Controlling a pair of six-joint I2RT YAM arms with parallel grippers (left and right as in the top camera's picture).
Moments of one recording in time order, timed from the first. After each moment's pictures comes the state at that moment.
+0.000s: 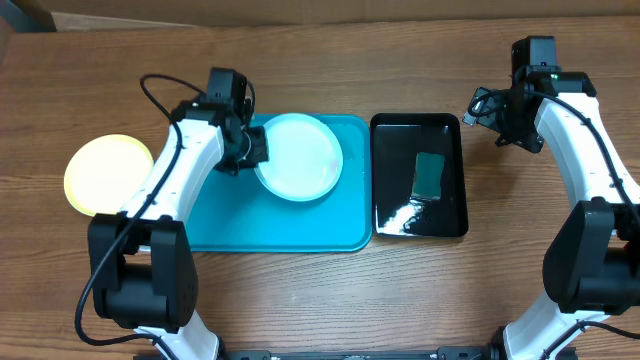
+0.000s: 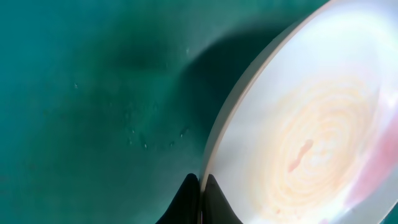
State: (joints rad) left arm -0.13 1.84 1.40 -0.88 0.08 -0.27; right arm -0.05 1.88 1.54 -0.92 0.04 0.41
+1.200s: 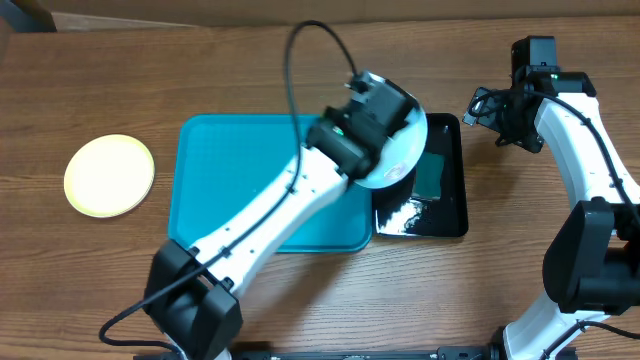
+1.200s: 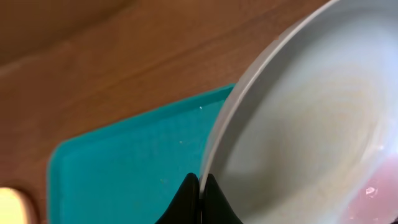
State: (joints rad) left arm -0.76 1.83 1.66 -0.86 -0.58 -0.26; right arm -0.05 1.88 1.54 -0.92 0.04 0.41
